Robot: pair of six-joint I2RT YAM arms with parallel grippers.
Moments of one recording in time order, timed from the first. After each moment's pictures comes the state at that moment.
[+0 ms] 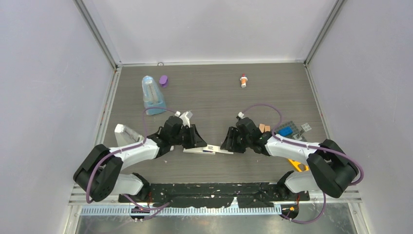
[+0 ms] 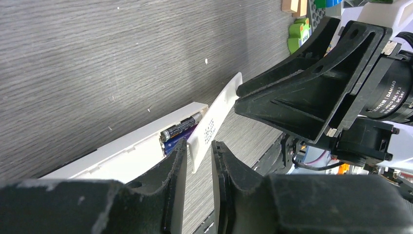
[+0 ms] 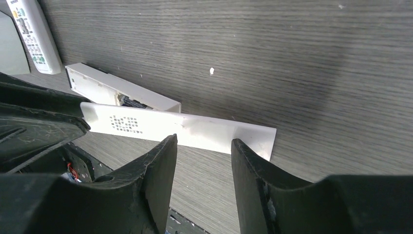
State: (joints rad) left arm -0.65 1.32 0.51 0.17 0.38 -0.80; right arm 0.71 1.33 0.55 -0.09 -0.16 0.86
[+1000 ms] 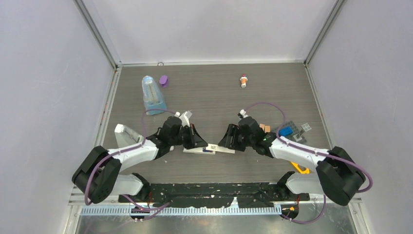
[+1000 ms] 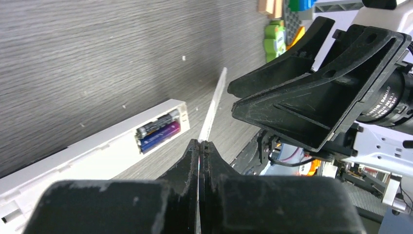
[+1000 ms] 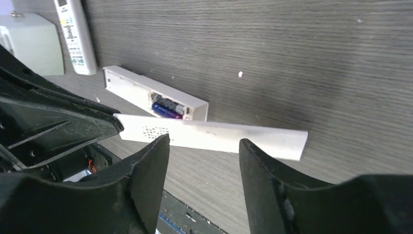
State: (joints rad) left arm -0.65 1.32 0.49 0.23 0.42 -0.91; right arm 0.71 1.27 0.55 -0.06 -0.16 0.89
